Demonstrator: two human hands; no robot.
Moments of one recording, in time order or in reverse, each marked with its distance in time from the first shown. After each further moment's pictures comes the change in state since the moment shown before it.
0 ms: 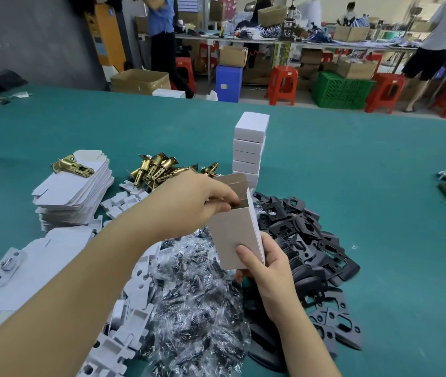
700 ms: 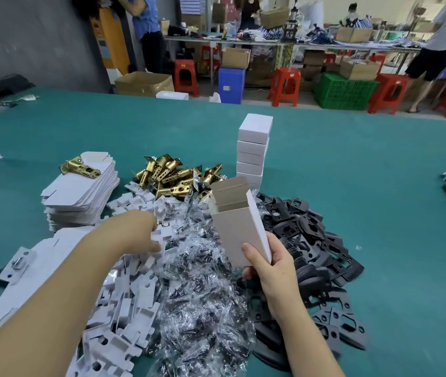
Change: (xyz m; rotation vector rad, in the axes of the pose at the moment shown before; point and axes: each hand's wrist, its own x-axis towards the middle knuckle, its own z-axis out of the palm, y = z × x) left_hand -0.030 -0.111 0.028 0.429 -0.419 -0.590; right_hand 0.002 0.007 -0.001 -0.036 0.080 0.042
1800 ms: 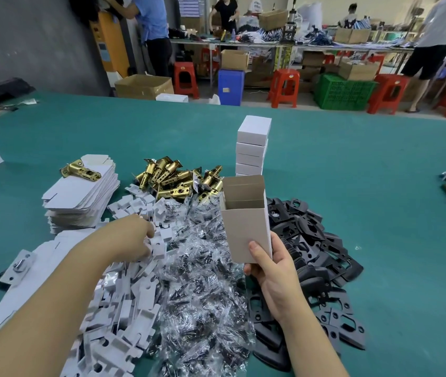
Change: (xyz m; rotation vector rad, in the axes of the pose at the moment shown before) left_hand 0.001 -0.013 0.011 -0.029 0.011 0.034; right_hand 0.001 -0.005 -0.001 0.217 -0.040 0.078
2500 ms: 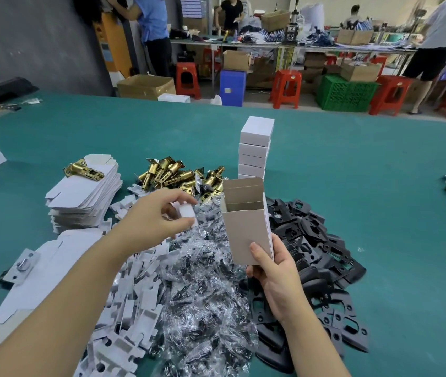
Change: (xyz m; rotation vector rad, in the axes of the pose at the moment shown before) left_hand -0.027 0.034 -0.020 -0.905 0.373 0.340; right_hand 0.003 0.005 -0.002 -0.024 -0.010 0.005
